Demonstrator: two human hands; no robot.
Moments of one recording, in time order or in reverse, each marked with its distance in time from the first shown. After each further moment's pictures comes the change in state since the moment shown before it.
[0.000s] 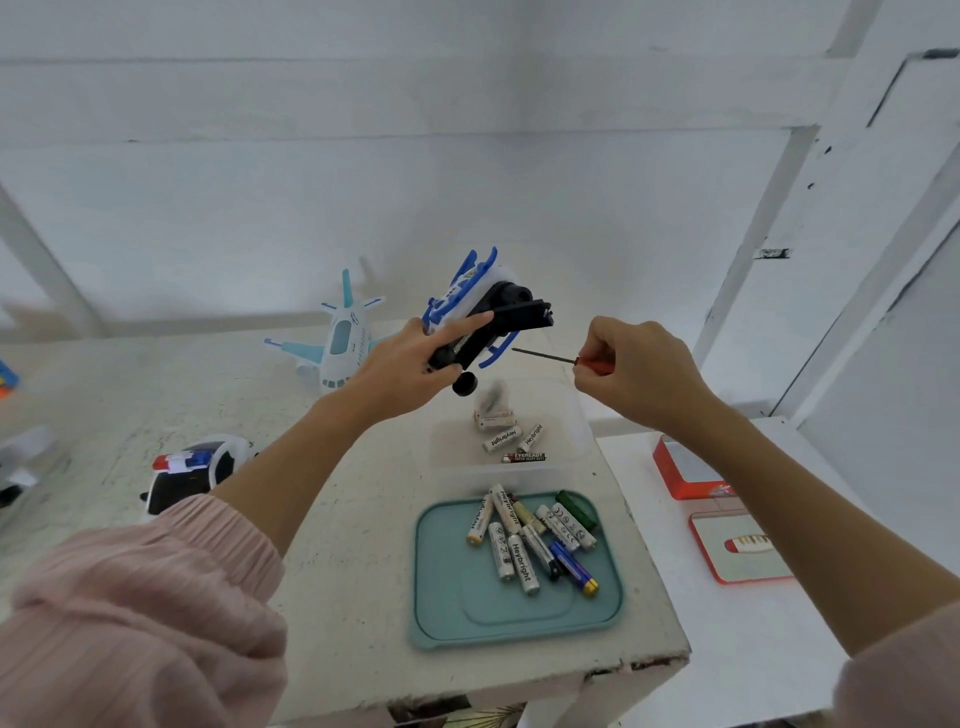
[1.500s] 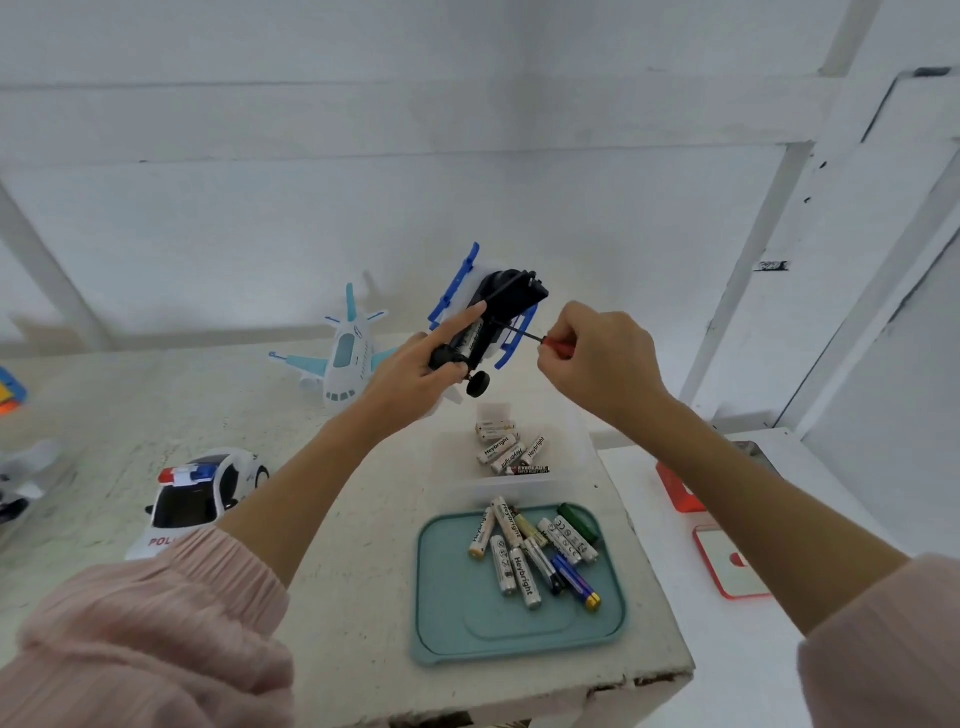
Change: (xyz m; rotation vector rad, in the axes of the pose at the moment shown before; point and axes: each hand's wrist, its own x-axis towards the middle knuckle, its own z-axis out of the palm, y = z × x) left_hand -0.005 0.010 0.002 -0.359 0.074 -0.090; right_hand 0.018 -0.031 0.010 -0.009 0.198 -0.044
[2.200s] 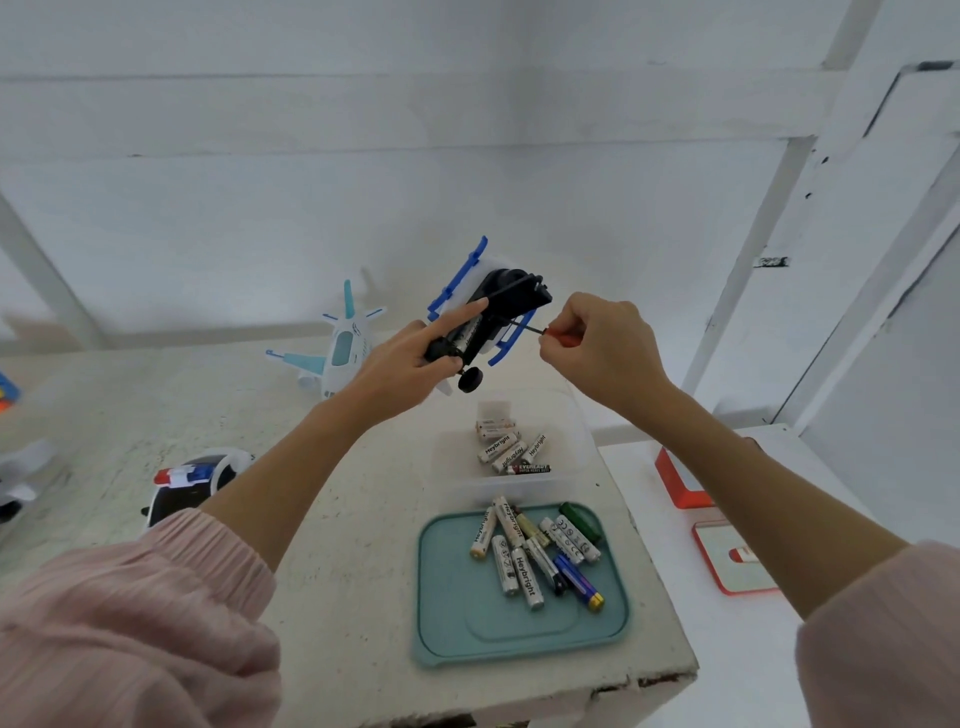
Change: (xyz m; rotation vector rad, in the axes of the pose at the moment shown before) left_hand 0.006 0.002 -0.012 0.109 -0.065 0.032; right_hand 0.010 0.006 0.003 0.158 -0.014 0.095
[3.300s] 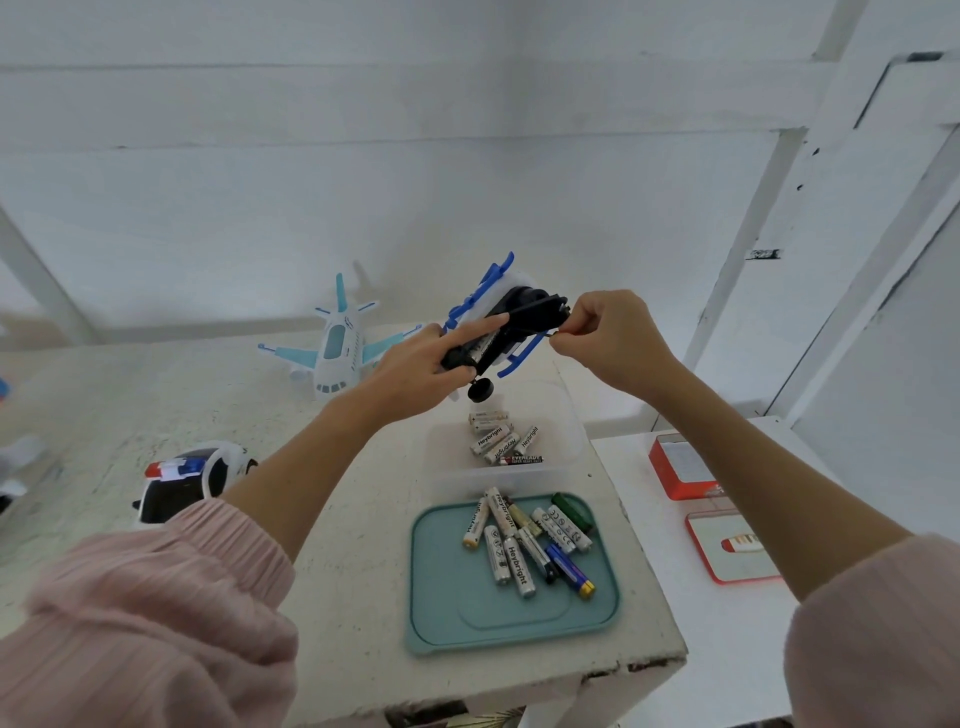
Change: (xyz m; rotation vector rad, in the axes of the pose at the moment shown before) left_hand 0.006 0.002 0.017 0.143 -0.065 0.087; right_hand 0.005 0.020 -0.008 0.197 -0.129 0.130
